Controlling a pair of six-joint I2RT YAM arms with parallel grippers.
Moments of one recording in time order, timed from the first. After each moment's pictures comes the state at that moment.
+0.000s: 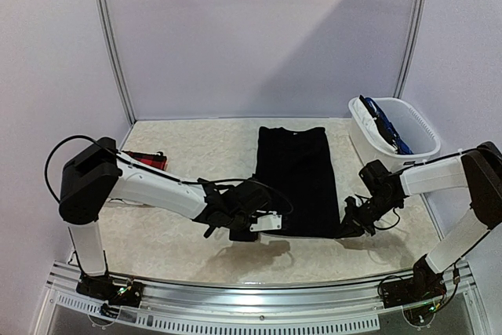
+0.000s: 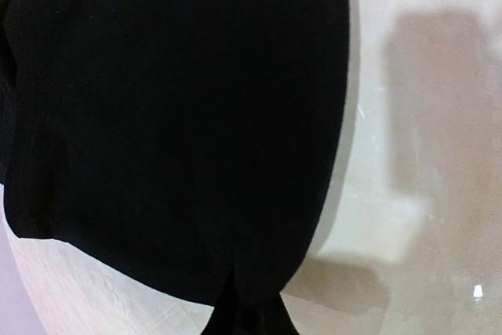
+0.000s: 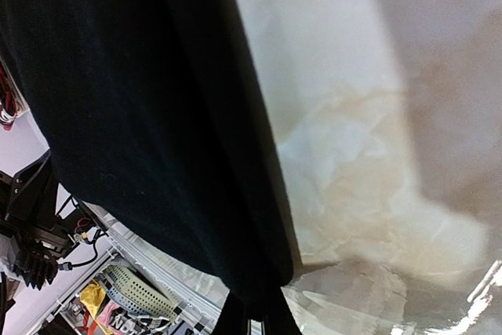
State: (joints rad) left arm -1.12 1.94 1.13 -0.25 -0.23 0.62; right arm 0.39 1.55 0.63 -0.46 -0.62 0.75
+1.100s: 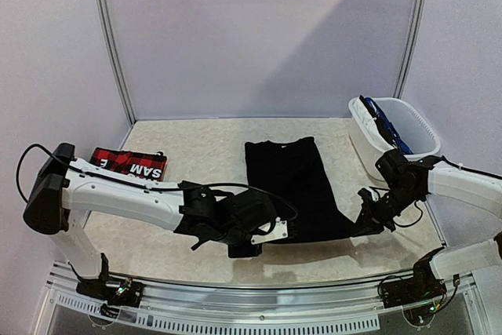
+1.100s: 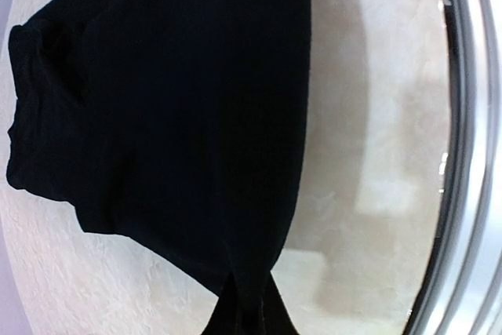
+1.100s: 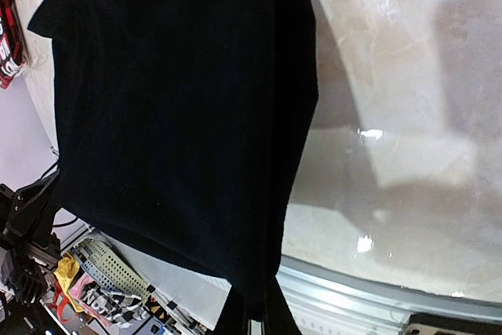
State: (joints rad) left arm -1.32 1.74 1.18 -0.52 -0.27 0.31; right arm 0.39 1.22 0.70 -0.87 -0.58 0.63
